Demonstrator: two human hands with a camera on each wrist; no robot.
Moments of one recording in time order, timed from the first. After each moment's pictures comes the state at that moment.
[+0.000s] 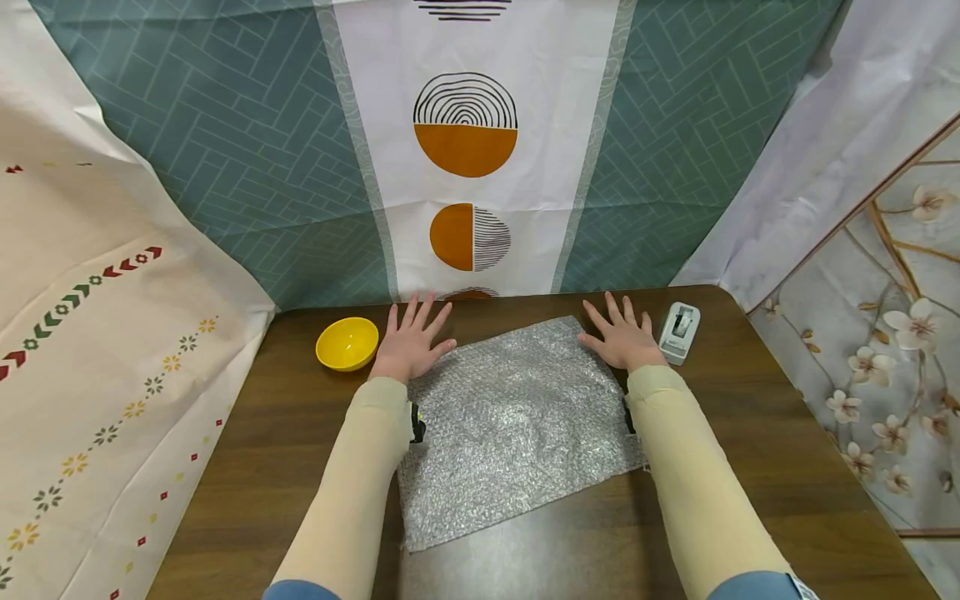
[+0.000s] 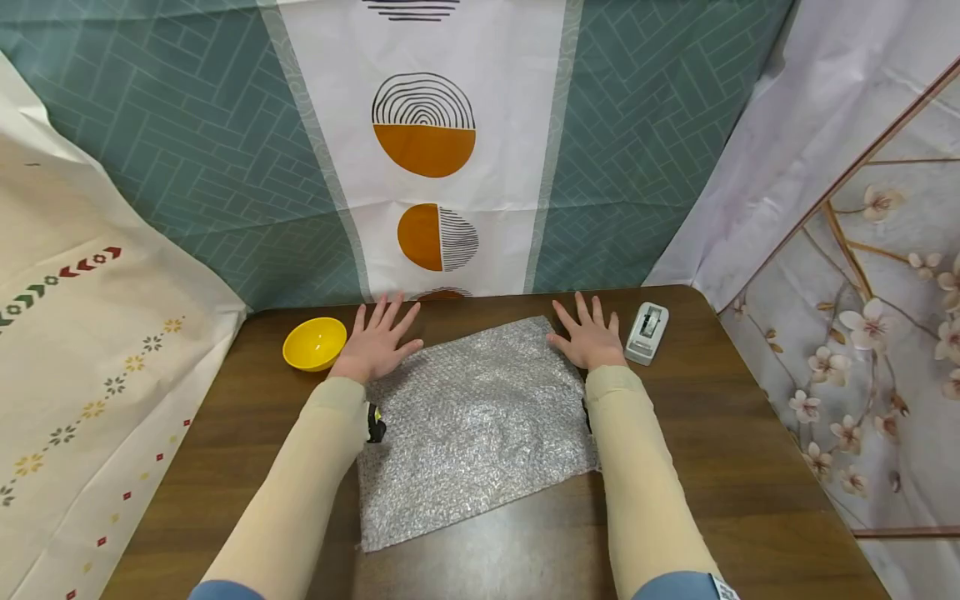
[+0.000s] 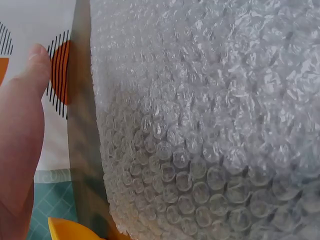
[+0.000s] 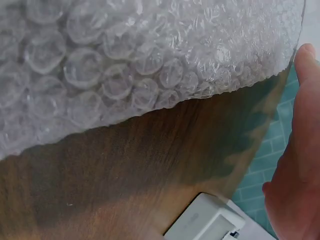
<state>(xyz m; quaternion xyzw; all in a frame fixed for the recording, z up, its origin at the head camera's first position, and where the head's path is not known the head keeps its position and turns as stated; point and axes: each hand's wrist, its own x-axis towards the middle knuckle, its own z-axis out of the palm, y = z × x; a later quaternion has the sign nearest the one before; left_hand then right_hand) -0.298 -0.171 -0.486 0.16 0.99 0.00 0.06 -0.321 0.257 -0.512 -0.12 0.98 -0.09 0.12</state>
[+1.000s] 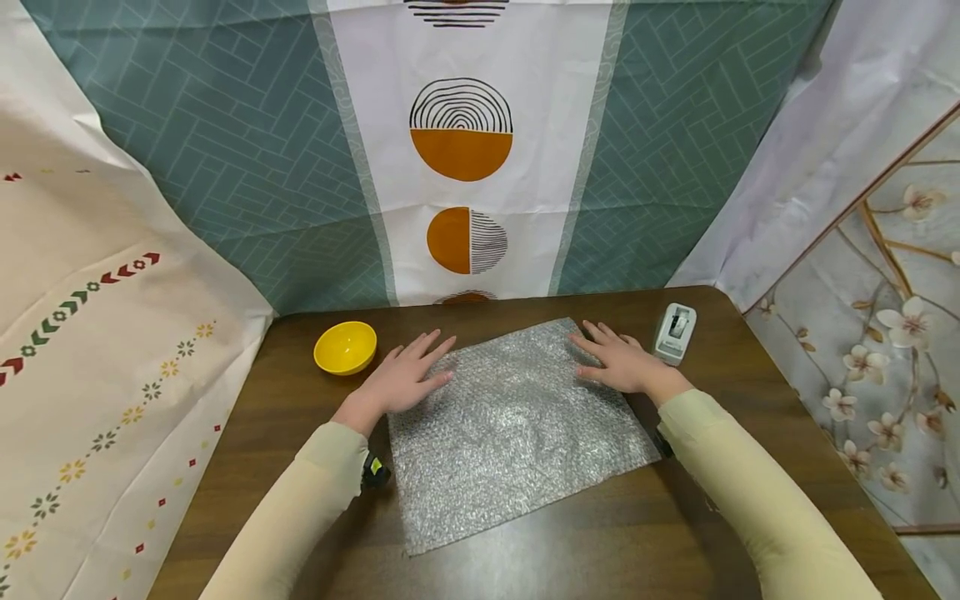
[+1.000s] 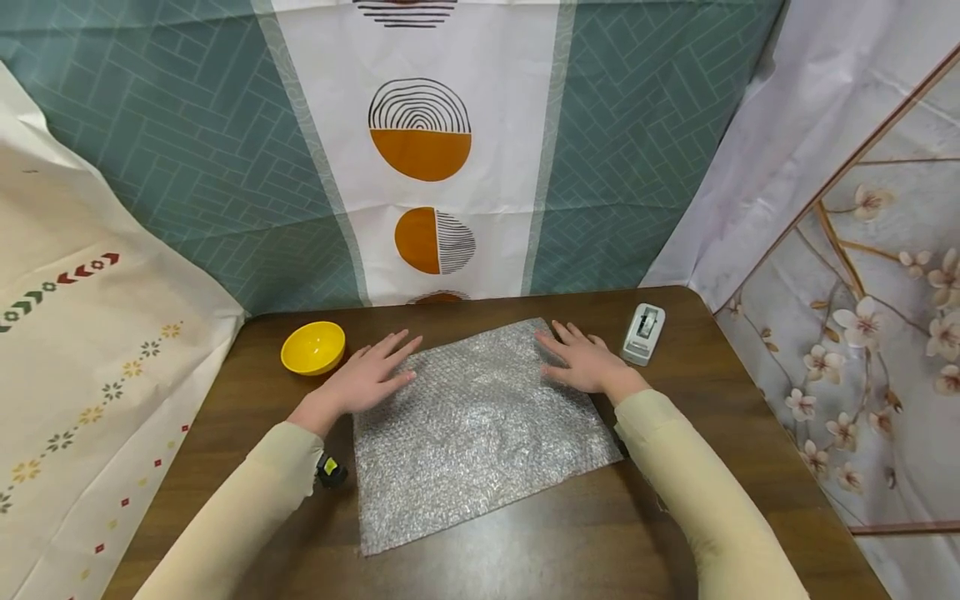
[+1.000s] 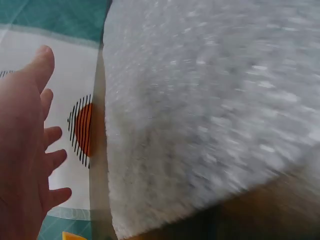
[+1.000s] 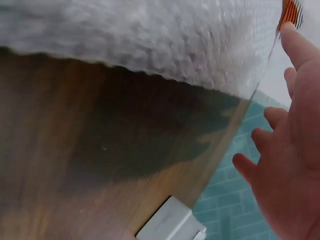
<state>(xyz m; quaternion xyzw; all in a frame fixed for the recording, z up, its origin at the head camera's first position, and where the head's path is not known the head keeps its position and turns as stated) -0.247 -0.191 -0.487 0.26 0.95 0.14 0.07 -0.271 0.250 -0.492 -0.25 0.95 -0.14 0.13</state>
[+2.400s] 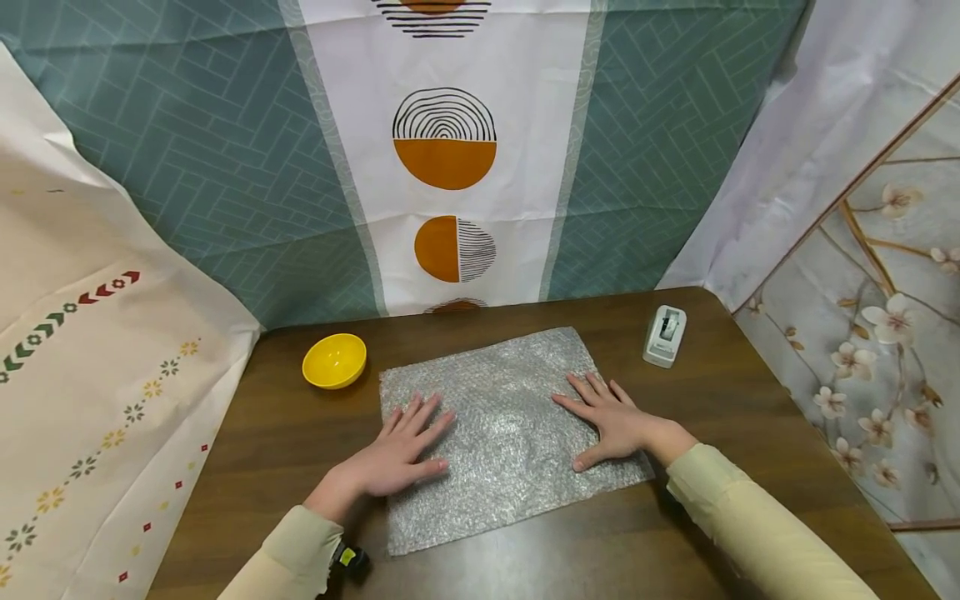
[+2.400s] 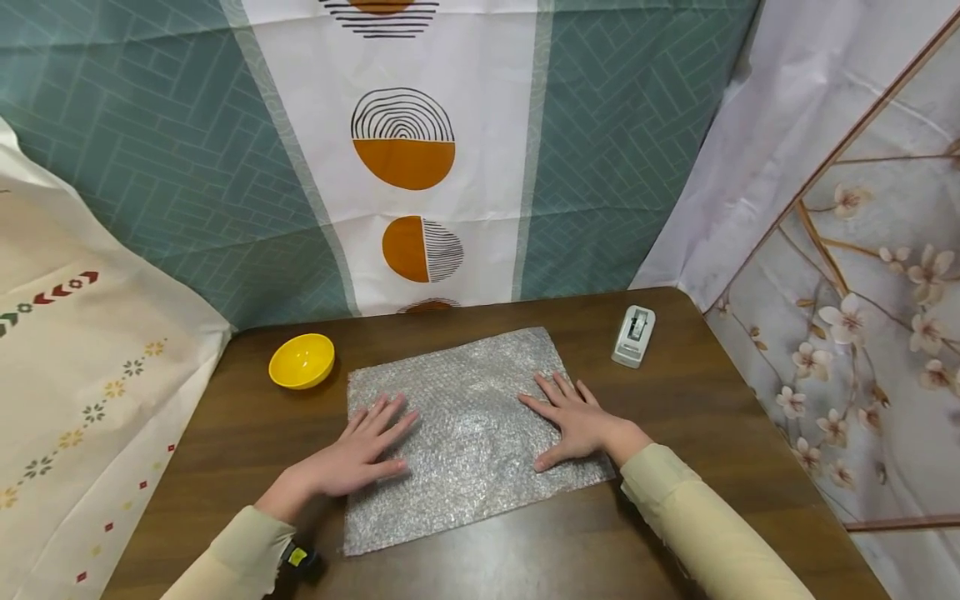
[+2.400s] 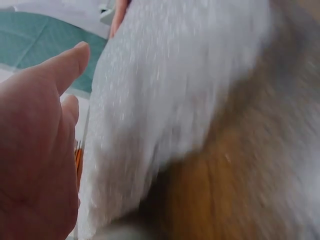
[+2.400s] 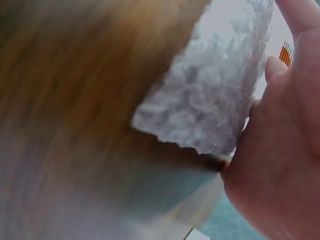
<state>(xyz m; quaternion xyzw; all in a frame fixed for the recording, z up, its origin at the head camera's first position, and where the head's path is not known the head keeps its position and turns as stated) -0.168 -0.192 -0.515 0.33 0.91 0.20 0.16 -0.201 0.251 -0.527 -0.33 0.91 -0.20 0.16</state>
